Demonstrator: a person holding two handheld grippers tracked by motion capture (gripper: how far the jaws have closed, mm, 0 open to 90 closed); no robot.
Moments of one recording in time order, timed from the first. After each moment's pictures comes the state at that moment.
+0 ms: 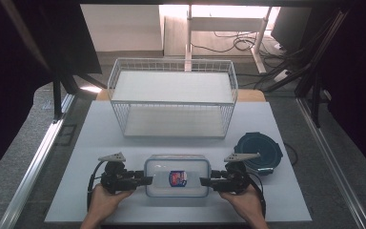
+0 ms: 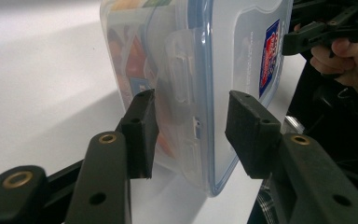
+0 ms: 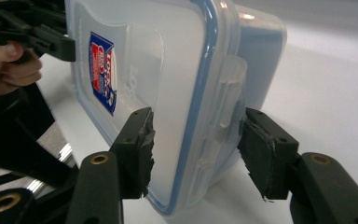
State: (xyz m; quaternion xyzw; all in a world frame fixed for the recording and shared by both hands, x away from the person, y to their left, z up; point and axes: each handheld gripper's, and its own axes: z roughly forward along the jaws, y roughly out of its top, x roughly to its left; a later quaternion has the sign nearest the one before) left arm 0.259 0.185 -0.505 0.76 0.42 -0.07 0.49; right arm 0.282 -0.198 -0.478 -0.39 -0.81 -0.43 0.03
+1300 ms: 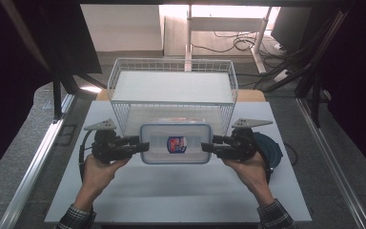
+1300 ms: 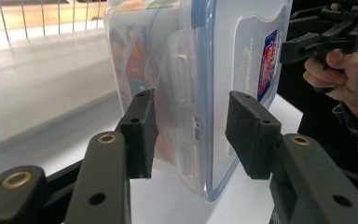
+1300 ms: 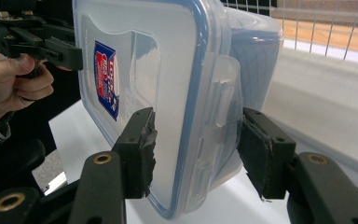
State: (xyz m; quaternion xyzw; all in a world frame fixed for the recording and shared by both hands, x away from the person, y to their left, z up) left arm 0.294 0.194 -0.406 0.74 0.39 0.02 0.54; right arm 0.327 -0.194 -0.389 -0.33 -0.79 -0.51 -0.02
